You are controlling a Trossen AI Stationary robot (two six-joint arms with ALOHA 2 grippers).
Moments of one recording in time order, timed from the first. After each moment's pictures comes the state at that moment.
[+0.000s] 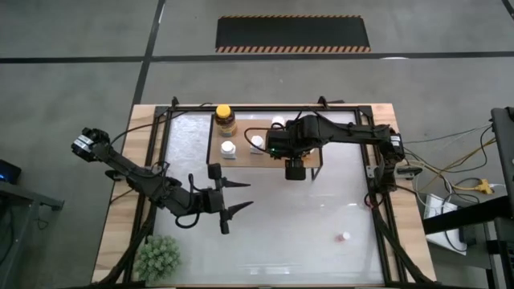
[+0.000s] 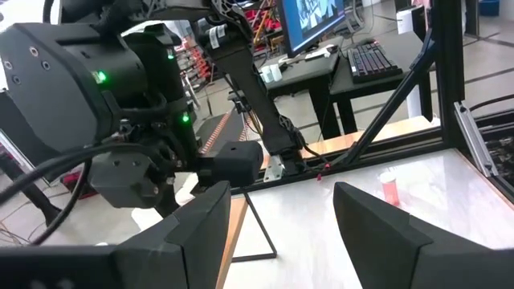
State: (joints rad) left arm -0.53 1.31 1.01 0.25 -0.74 0.27; right arm -0.04 1.90 2.00 -1.53 0.18 -0.04
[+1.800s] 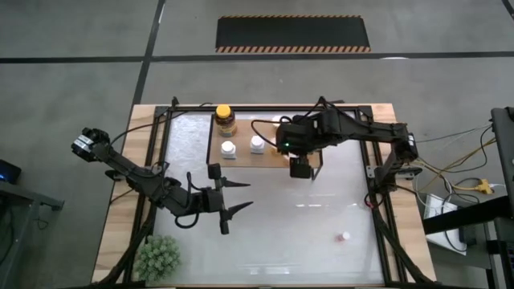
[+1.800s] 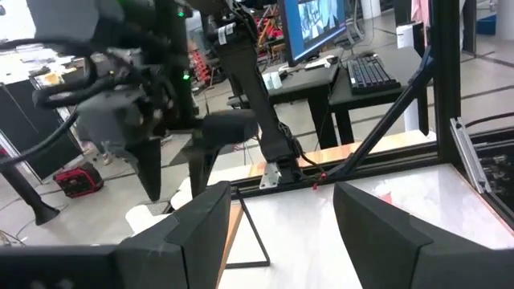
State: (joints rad) left arm -0.53 1.31 1.01 0.28 -0.74 0.24; right arm -0.01 1.77 1.99 -1.47 0.18 -0.01
